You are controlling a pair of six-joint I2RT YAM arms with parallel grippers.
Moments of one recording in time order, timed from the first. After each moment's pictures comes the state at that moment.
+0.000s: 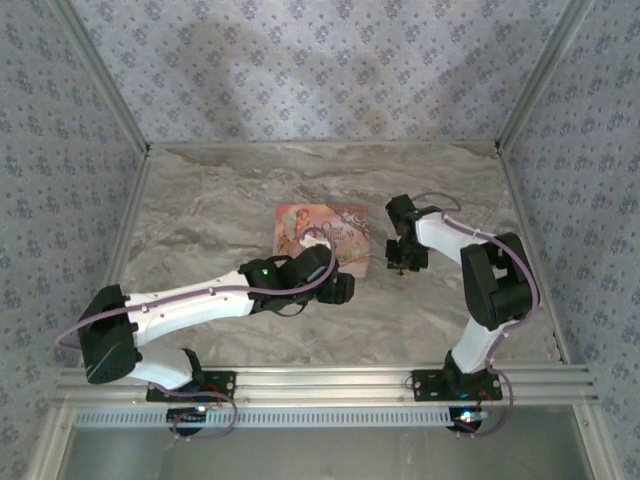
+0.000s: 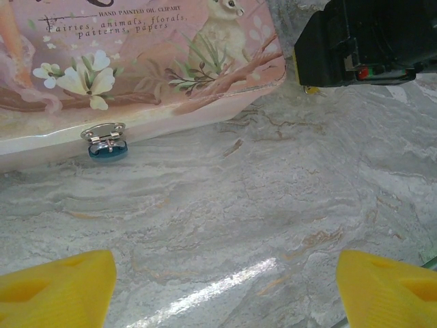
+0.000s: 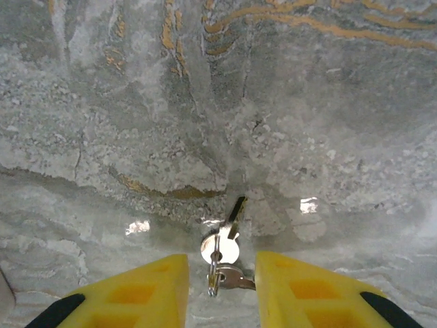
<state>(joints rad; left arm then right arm) -1.14 1.40 1.05 -0.53 -0.20 -0.83 0.34 1.74 1.07 -0.78 0.03 0.45</state>
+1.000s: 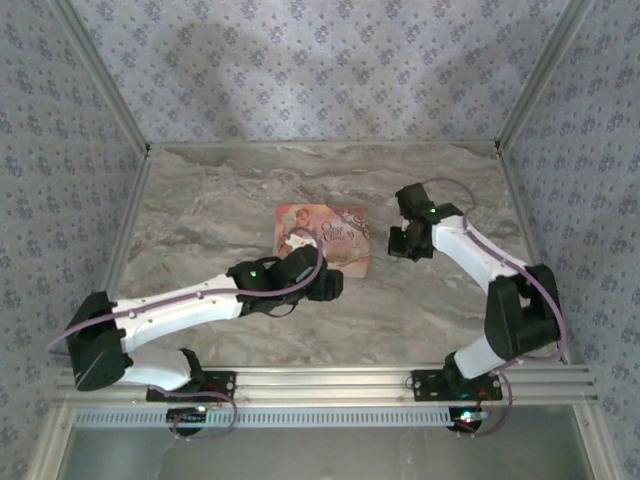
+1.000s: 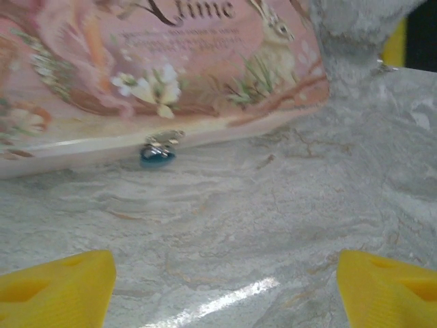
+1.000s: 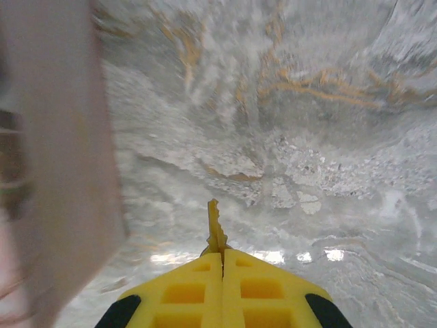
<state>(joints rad) -1.09 1.31 0.97 -0.52 -0.25 -0.86 0.34 1.49 1.09 -0.81 -0.01 0.43</state>
